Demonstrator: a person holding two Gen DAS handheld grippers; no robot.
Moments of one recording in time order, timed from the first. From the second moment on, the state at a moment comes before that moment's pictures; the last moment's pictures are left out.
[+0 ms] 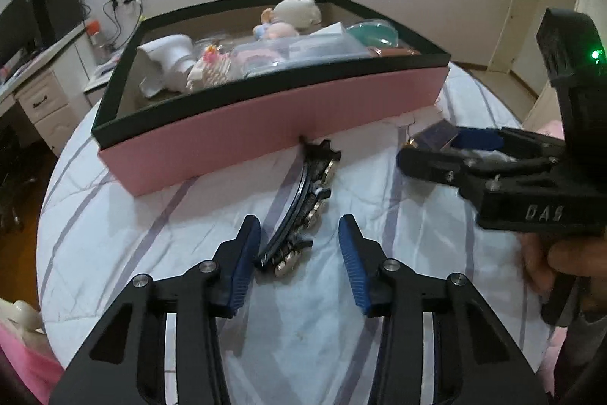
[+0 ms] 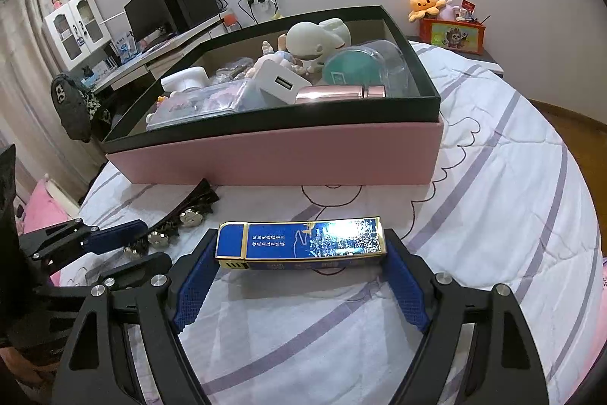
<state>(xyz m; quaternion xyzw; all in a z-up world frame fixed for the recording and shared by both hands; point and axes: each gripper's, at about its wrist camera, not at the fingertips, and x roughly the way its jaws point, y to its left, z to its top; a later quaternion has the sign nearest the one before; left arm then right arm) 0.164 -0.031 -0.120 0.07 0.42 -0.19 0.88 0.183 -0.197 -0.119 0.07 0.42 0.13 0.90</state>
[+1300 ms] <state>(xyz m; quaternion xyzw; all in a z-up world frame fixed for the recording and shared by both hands) 0.123 0.016 -0.031 0.00 0.31 -0.15 0.94 0.151 -0.179 -0.024 0.01 0.34 0.16 0.93</state>
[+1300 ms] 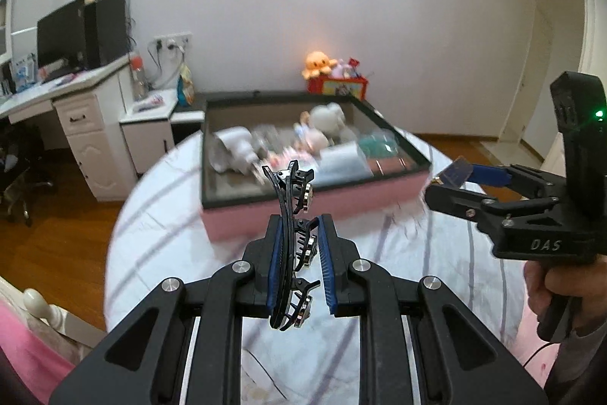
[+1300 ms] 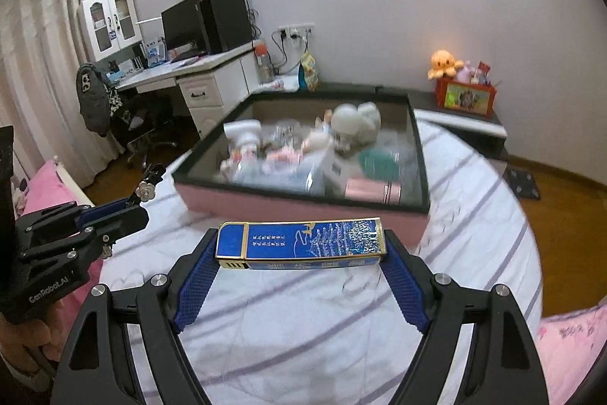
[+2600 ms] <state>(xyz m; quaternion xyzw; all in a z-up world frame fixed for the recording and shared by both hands) 0.279 0.012 -0.035 -0.03 0.33 -0.07 0.94 0.312 -0.203 -0.026 0.09 0.39 0.12 0.91</state>
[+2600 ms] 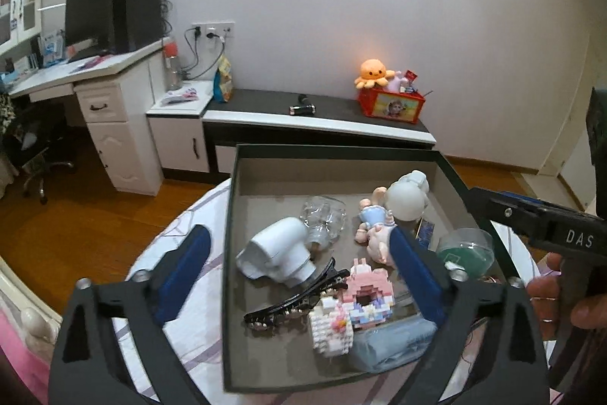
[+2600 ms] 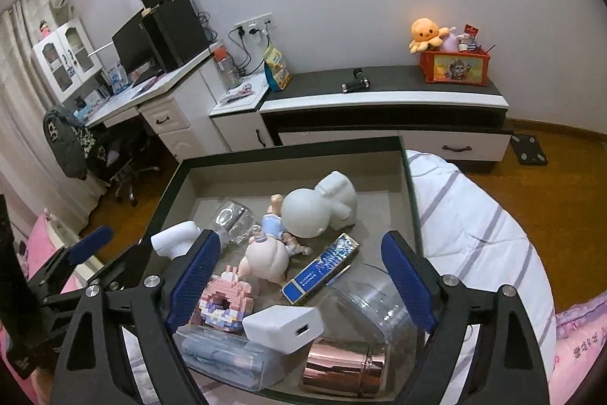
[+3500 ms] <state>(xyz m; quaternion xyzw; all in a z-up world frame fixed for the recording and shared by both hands) 0.096 0.007 0.015 -0.01 0.24 -0.04 0.97 0.105 -0.212 0.028 0.04 0.25 0.08 0.96</state>
